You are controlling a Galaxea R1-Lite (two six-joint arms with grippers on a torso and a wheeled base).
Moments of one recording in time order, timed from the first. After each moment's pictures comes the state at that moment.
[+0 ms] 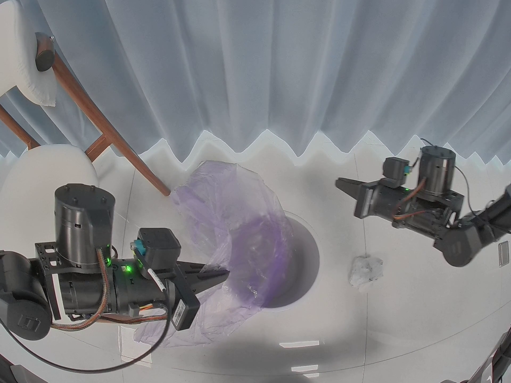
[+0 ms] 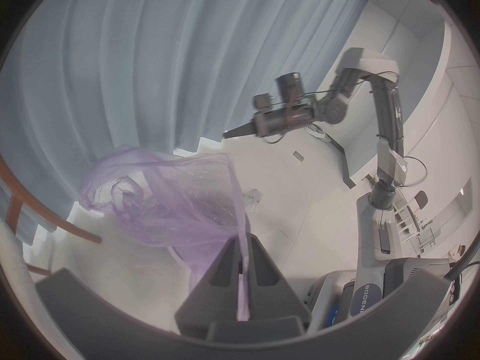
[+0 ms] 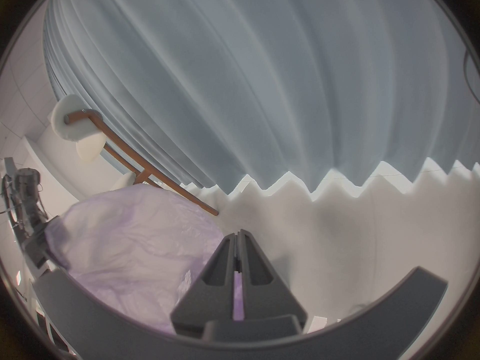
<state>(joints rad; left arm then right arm) -0.66 1.49 -0.62 -0.43 -0.23 0.23 0.40 1.86 -0.84 -0.84 0.26 0.16</state>
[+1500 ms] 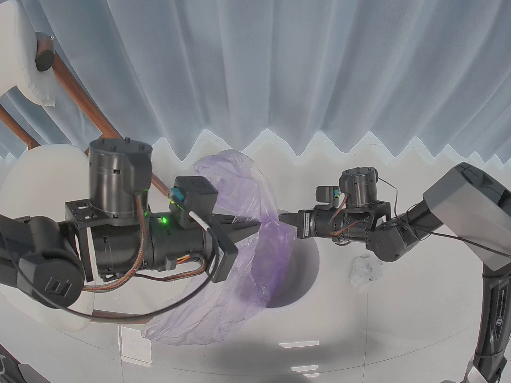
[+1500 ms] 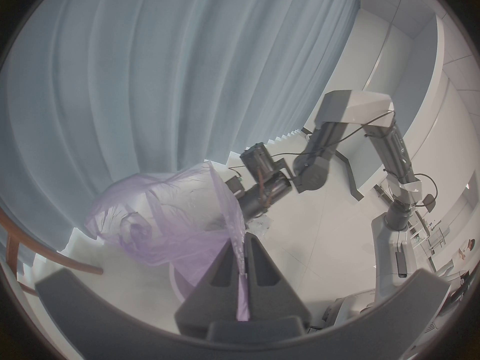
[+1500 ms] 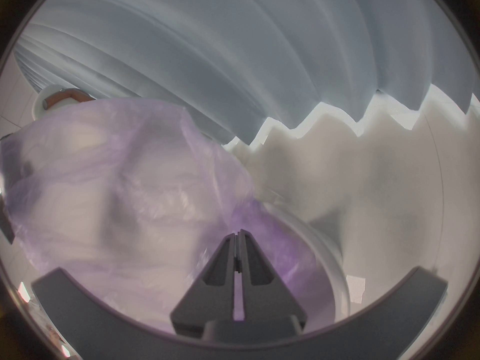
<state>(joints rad) -0.67 1.63 -0.85 -0.45 -0.23 0.25 0.48 2.28 -1.24 -0.63 0.43 0.27</state>
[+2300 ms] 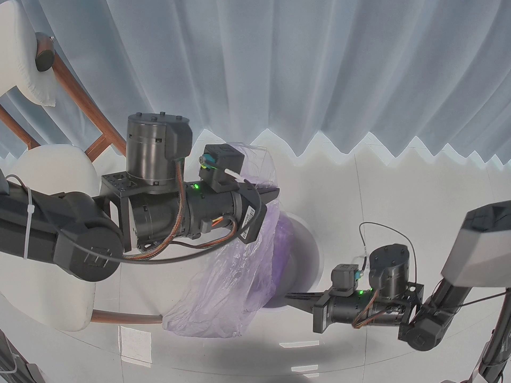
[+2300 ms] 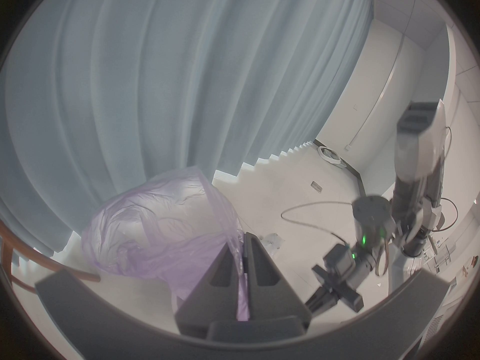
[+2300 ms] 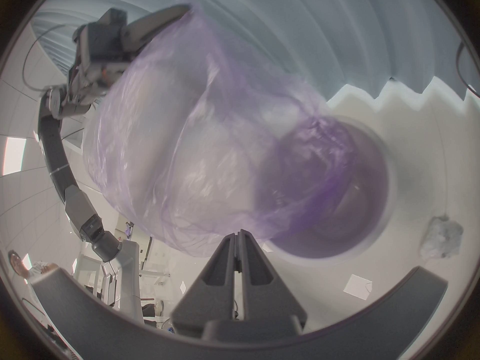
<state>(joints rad) -0.67 1.78 -1.06 -0.47 -0.18 0.17 0.67 2.10 -0.44 -1.22 0.38 0.25</state>
